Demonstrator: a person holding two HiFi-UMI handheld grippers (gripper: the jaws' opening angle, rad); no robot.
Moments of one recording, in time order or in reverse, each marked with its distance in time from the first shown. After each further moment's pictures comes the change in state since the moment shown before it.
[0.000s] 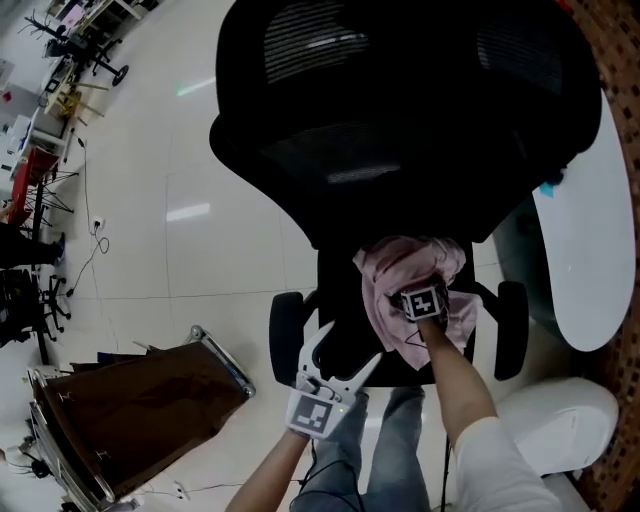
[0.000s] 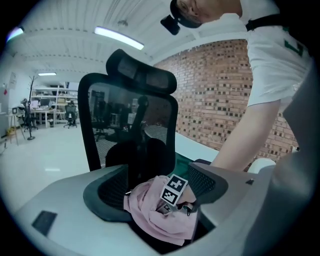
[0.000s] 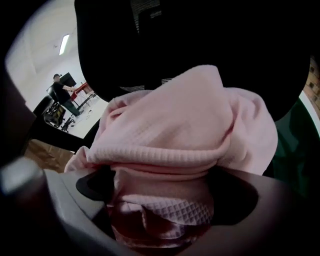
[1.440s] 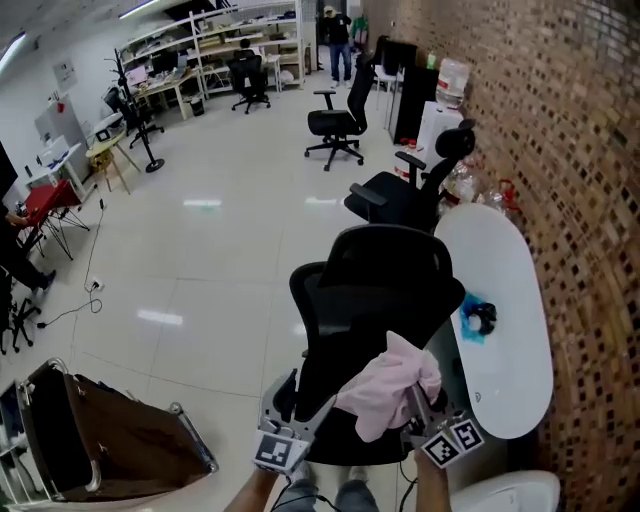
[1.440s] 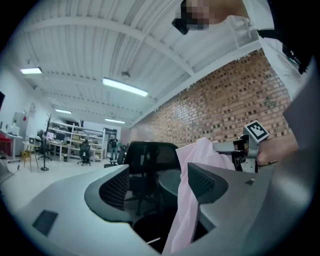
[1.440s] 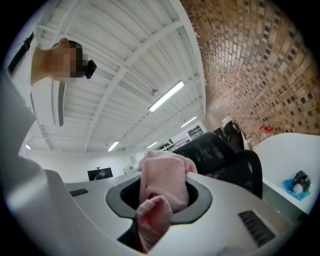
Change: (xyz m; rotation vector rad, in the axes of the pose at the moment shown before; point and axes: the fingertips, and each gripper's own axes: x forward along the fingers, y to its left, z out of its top) left arm -0.174 -0.007 0.267 0.034 -0.409 0.177; right arm -0.650 0.128 0.160 0.065 -1.258 0.344
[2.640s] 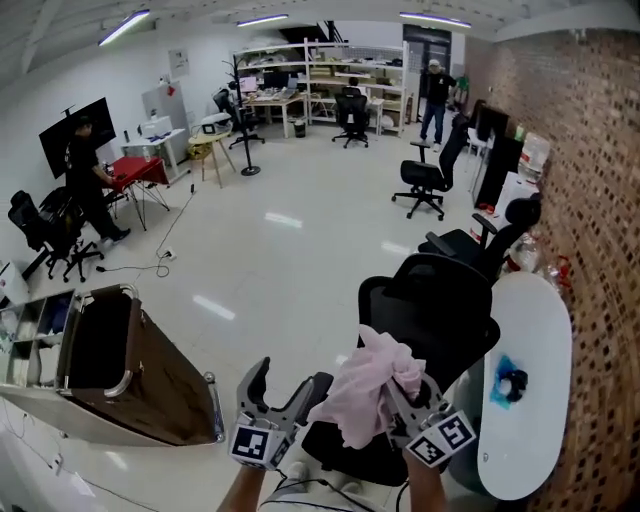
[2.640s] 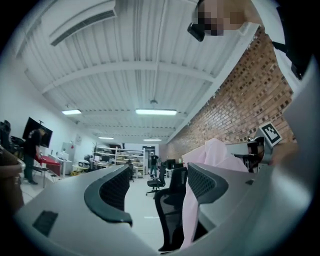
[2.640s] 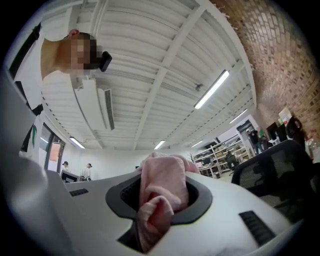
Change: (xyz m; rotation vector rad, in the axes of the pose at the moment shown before) left arm -0.172 0.021 0.107 0.114 -0.180 0.490; right arm 0.009 0.187 0.049 -0.104 0.006 0.556
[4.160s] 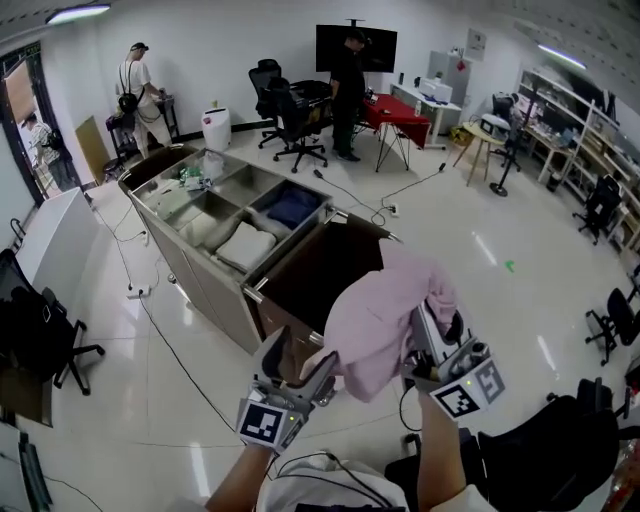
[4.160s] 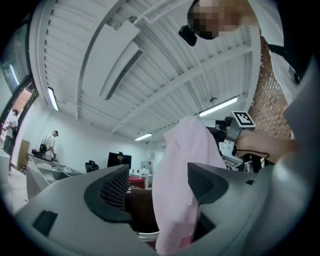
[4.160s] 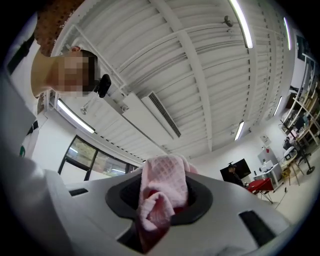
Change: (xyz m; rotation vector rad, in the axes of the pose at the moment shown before) left arm -0.351 0.364 0.085 0.134 -0.051 0.799; right arm 0.381 0.488 -0.064 0.243 -0.090 0.914
